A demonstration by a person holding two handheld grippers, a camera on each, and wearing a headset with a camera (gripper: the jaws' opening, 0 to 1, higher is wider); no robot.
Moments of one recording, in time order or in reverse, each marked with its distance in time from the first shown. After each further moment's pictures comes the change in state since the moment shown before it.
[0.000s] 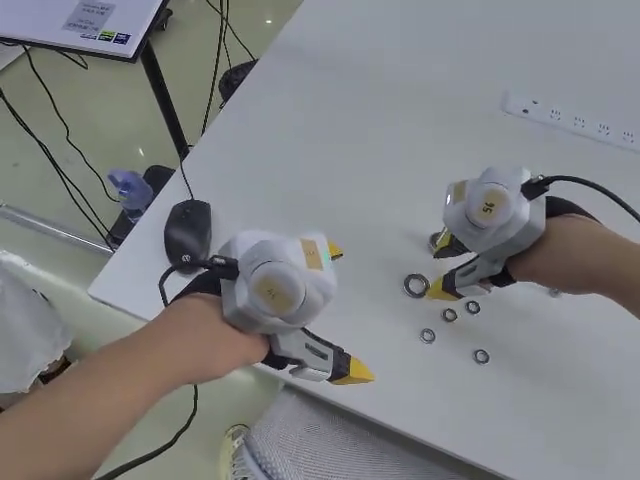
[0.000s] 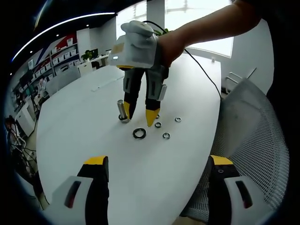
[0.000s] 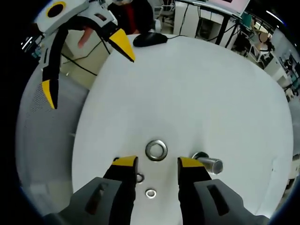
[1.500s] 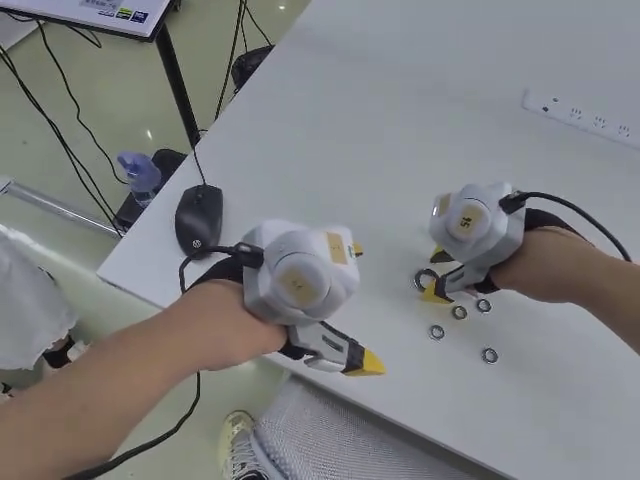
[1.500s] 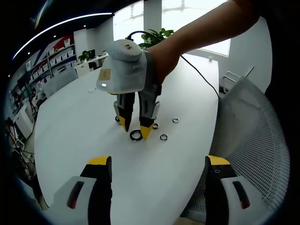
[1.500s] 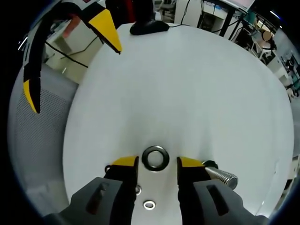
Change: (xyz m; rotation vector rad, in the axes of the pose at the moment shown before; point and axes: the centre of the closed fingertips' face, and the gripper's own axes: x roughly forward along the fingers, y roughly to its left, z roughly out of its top) left arm 0.003 -0.004 0.004 0.014 -0.002 -0.021; right arm 0.024 -0.001 0.003 -0.004 0.057 -0.009
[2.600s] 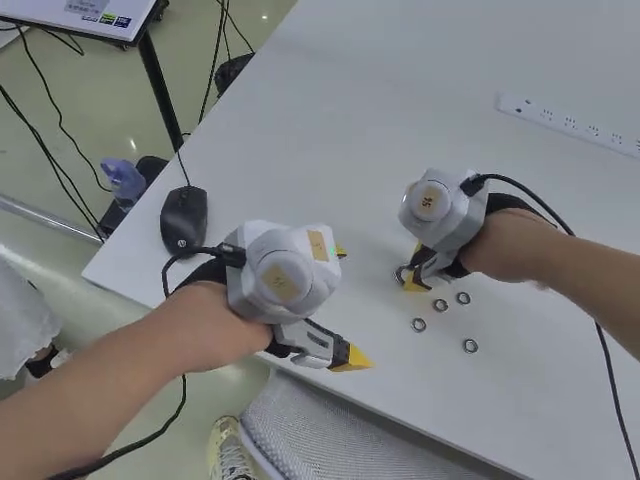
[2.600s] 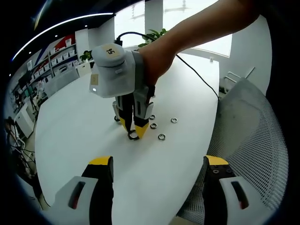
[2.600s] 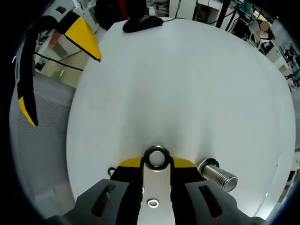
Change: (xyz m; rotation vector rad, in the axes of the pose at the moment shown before) left arm -0.002 -0.006 -0.001 -0.008 0.003 0.011; right arm -0.002 0.000 0.000 0.063 0.059 0.010
